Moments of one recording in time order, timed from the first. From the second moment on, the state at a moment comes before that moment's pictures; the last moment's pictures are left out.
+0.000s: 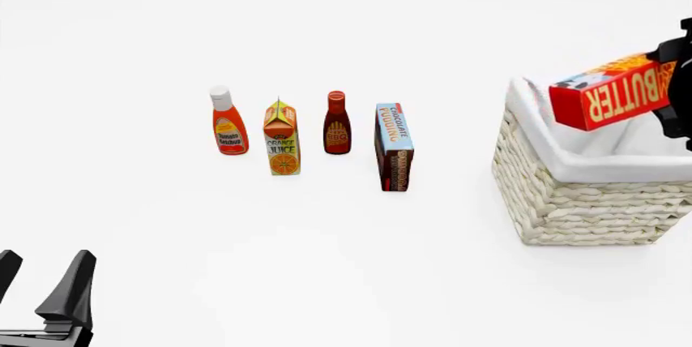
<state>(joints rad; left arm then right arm) 0.00 0.00 0.00 0.00 0.00 -0.23 1.24 -1.06 0.31 1.23</state>
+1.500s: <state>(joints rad) 0.00 0.00 0.00 0.00 0.00 -0.34 1.43 -1.07 0.20 1.20</state>
